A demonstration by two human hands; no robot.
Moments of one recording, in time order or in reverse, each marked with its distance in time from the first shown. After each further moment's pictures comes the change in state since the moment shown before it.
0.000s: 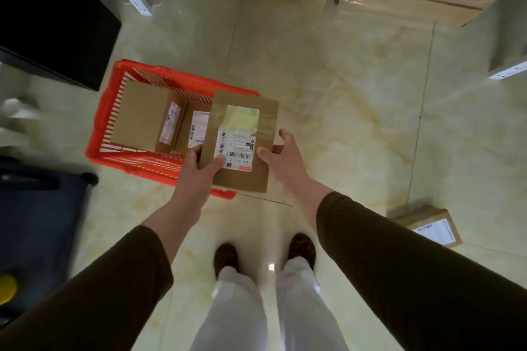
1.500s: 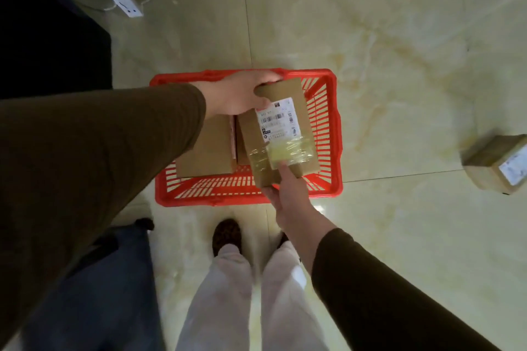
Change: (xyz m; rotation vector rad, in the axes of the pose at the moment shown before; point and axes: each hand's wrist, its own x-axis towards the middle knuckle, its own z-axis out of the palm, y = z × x) left_hand 0.253 0.140 -0.112 1.158 -0.842 0.525; right_hand 0.052 0.023 0.299 0.936 0.408 0.503
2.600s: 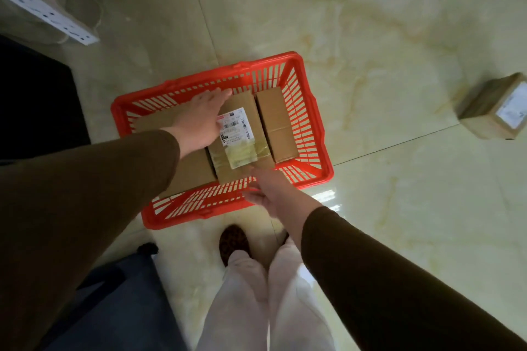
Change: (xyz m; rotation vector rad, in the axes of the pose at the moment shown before) left_hand 0.011 -0.051 0.049 0.546 0.098 -0.052; right_hand 0.028 -0.005 -0.002 -0.231 -0.167 0.128
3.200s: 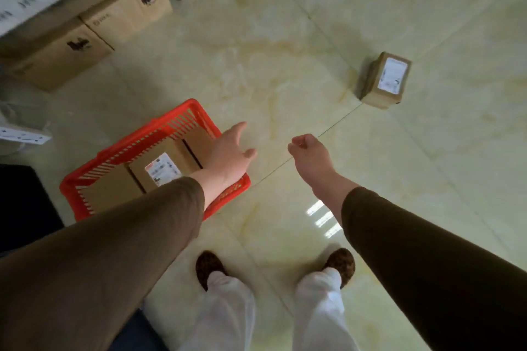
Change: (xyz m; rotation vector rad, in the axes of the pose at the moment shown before) left_hand -0.067 0.283 -0.009 -0.373 -0.006 0.086; right_hand -0.138 -0.046 -0.245 -0.202 0.473 -0.546
